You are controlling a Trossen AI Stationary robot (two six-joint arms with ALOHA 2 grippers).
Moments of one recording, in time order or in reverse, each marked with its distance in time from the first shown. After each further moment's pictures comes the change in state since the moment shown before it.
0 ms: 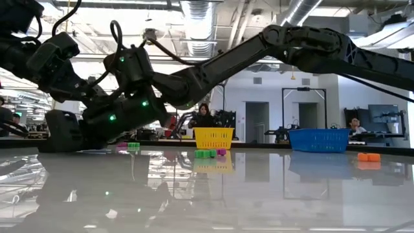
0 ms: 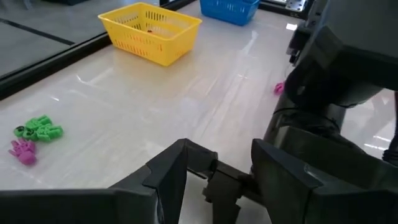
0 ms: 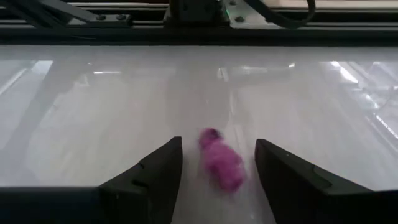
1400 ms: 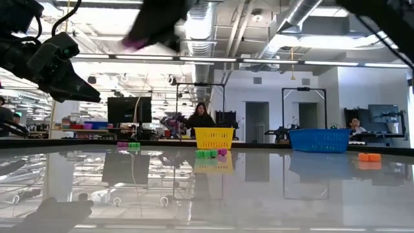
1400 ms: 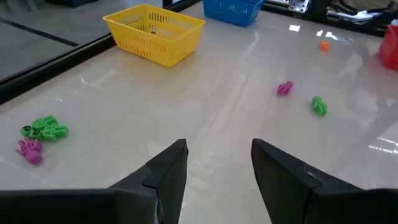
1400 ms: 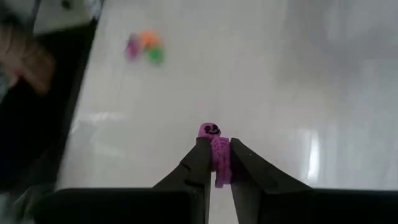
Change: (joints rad) left arm -0.001 0.000 0.000 -0.003 -0.018 0.000; right arm 0.114 -0.537 0.014 -1.113 -0.299 0.091
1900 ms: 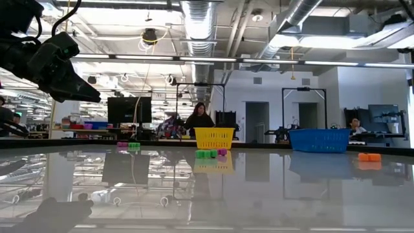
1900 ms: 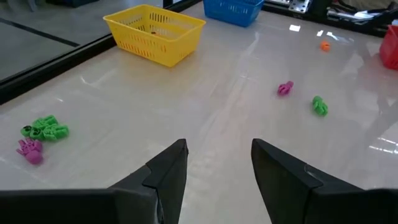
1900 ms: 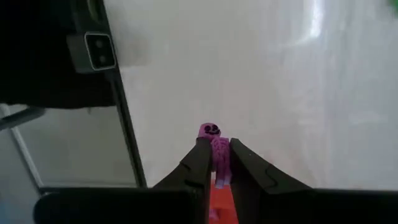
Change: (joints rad) left arm 0.000 0.000 0.000 -0.001 -0.001 0.000; right arm 0.340 -0.170 -0.060 -0.557 0.112 0.472
